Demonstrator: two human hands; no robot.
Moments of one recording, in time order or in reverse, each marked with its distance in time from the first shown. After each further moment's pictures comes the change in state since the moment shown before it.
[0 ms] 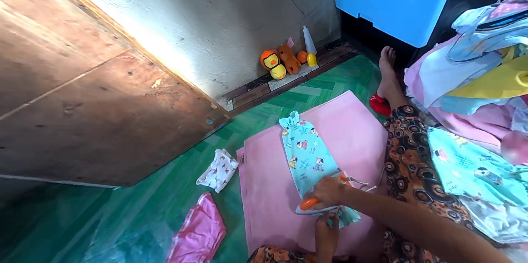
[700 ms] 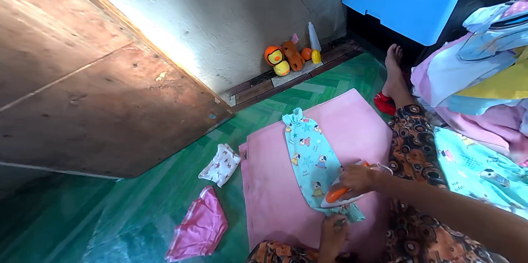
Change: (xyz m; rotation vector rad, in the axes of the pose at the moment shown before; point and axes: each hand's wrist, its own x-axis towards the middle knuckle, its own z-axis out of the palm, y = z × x) left_hand -0.011 0.004 0.000 -0.311 -0.251 -0.140; right_hand -0.058 0.059 0.006 -0.056 -0.009 -0.103
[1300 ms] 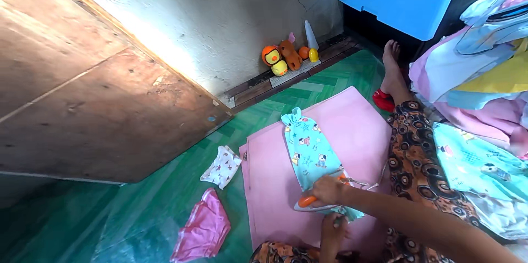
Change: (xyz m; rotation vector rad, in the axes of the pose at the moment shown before) left_hand 0.005 0.002 0.000 0.033 0.047 -0.086; right_hand 0.077 -0.064 -0.009 0.116 0.013 0.131
